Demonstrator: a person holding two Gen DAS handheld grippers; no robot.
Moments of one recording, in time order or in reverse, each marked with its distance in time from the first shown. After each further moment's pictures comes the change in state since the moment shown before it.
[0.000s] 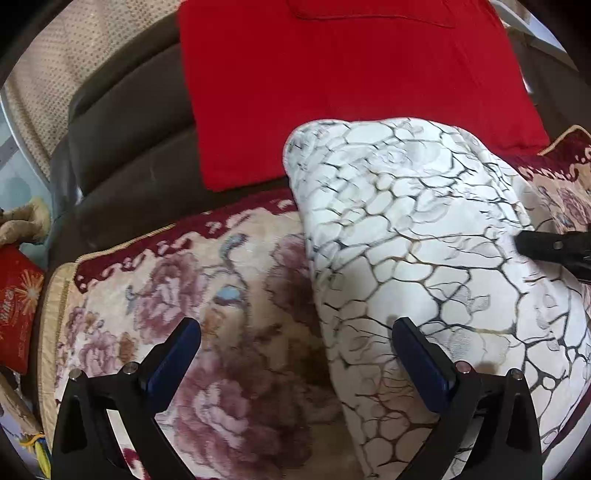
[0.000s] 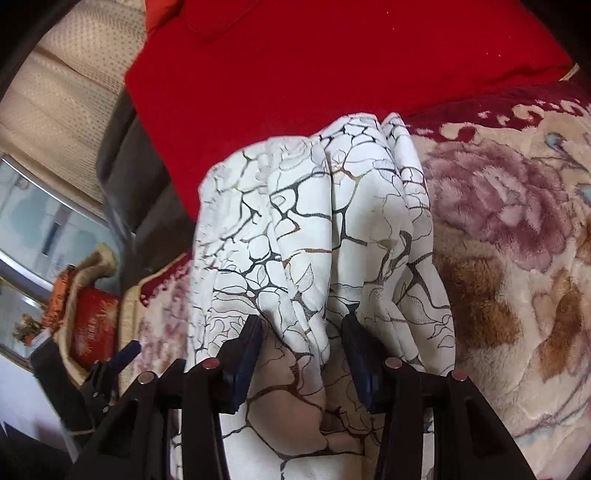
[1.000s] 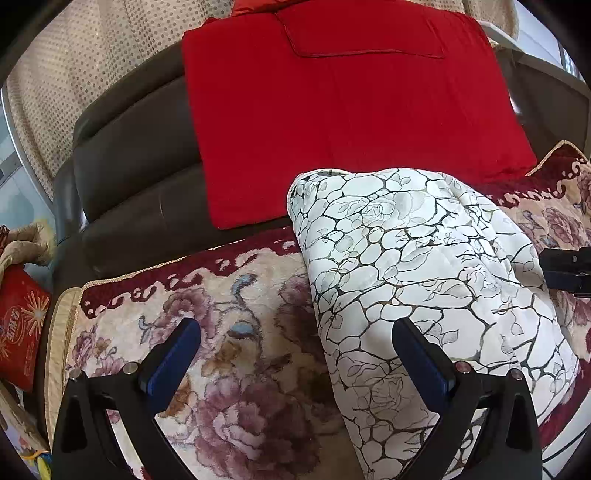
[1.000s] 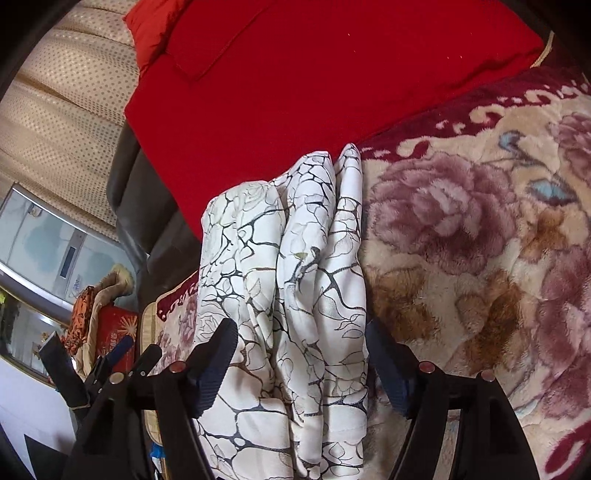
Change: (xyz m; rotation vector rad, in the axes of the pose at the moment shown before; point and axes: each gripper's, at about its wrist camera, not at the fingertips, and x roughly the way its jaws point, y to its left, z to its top) left arm -0.031 0.006 0.020 0.015 -0.089 -0.031; right arm -0.049 -0.044 0.004 0.069 -0.027 0.053
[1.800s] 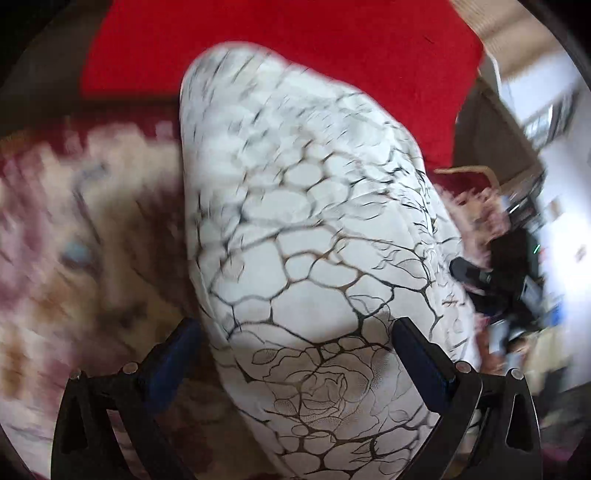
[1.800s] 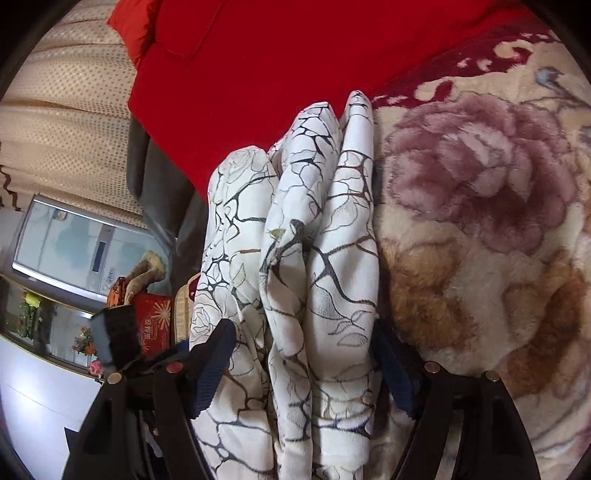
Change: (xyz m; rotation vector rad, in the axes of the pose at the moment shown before) left arm 0.100 0.030 -0.015 -0.289 0.398 -0.745; right arm 0.045 -0.032 0.006 0.050 0.122 0.188
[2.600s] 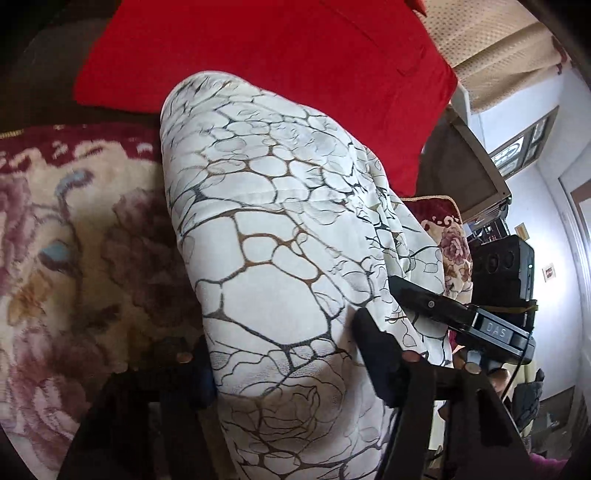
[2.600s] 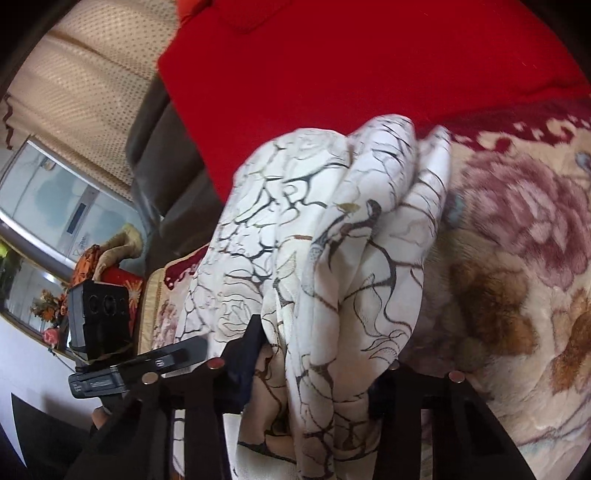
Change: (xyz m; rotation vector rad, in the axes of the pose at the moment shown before) left arm -0.012 -0.018 -0.021 0.035 -0.143 -0.091; right arm 0.033 0.086 -0.018 -0.205 -0.034 -0.153
